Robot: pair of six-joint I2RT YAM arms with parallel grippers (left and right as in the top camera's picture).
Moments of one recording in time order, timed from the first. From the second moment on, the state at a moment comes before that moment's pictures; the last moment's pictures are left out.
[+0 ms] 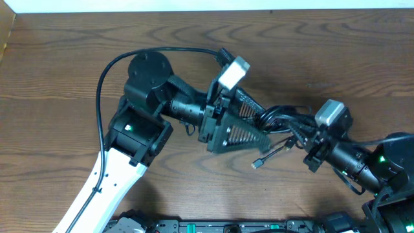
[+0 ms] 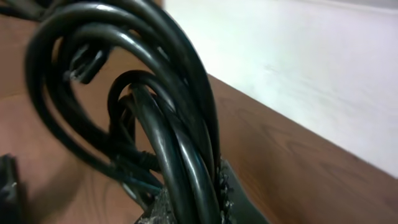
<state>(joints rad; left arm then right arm) -0.52 1.24 1.29 -0.03 1.38 -0.87 0.26 0.67 0.95 -0.50 -0.54 -0.09</state>
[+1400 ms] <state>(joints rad) -0.75 1.24 1.29 -0.37 0.42 -0.38 0.26 0.68 0.95 -0.59 -0.24 -0.01</state>
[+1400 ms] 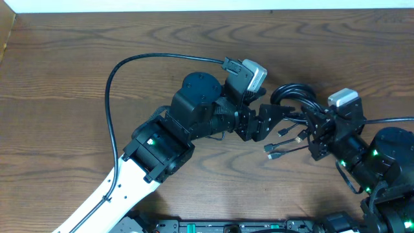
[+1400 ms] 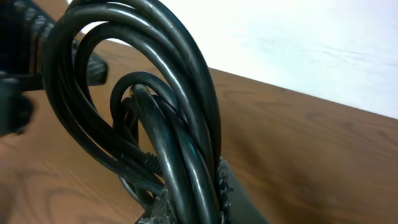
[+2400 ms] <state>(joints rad) -0.76 1.21 1.27 -0.24 0.48 -0.63 0.27 0.67 0.96 -0.62 -0.21 -0.03</state>
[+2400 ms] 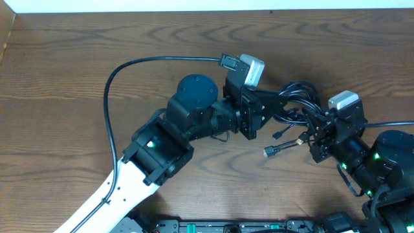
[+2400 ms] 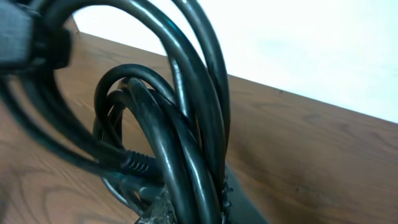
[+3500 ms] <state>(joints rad) -0.73 1.05 1.27 -0.40 0.47 -0.71 0.26 0.71 0.95 -0.68 -0.11 -0.06</state>
